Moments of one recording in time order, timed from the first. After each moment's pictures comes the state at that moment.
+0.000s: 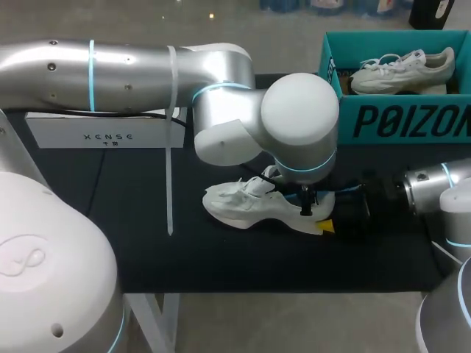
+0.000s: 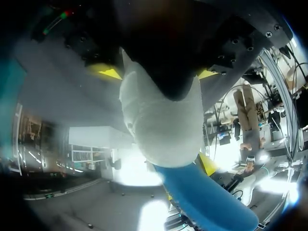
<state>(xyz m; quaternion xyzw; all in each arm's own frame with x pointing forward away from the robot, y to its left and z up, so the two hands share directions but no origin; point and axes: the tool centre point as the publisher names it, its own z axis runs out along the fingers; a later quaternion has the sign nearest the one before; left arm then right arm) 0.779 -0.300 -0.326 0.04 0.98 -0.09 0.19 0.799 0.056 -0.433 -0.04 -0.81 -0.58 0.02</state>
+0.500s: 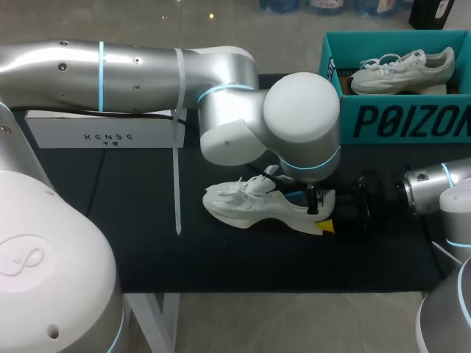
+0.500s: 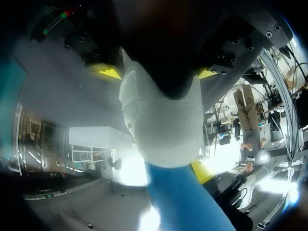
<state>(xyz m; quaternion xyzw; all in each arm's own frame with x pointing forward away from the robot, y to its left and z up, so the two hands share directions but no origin) 0.785 -0.321 -0.328 0.04 0.98 -0.11 0.18 0.799 0.056 -0.433 -0.04 -0.81 -0.58 0.02</state>
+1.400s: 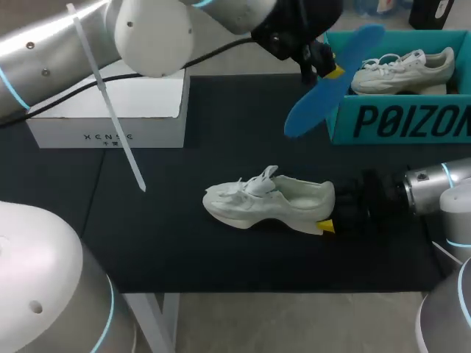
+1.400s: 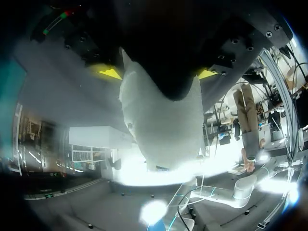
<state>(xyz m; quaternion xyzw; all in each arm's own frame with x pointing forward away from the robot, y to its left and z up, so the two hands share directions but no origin) 0.805 -0.313 -0.052 0.01 0.92 -0.40 0.08 0.799 0.056 -0.433 -0.04 -0.81 -0.58 0.02</state>
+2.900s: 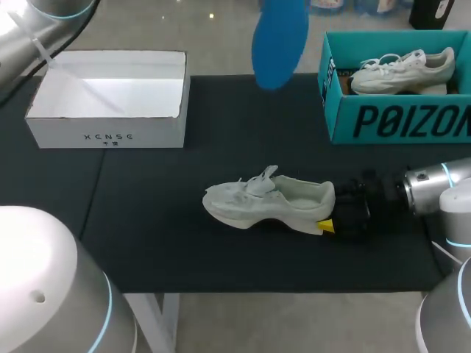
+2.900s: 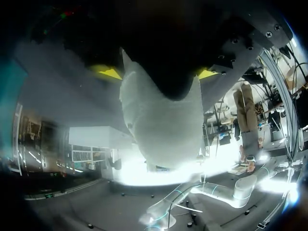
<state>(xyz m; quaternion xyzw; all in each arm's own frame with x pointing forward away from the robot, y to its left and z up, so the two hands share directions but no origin) 0.848 -0.214 0.066 -0.03 0.83 -0.54 -0.11 0.799 0.056 -0.433 -0.04 -0.81 -0.58 0.02</state>
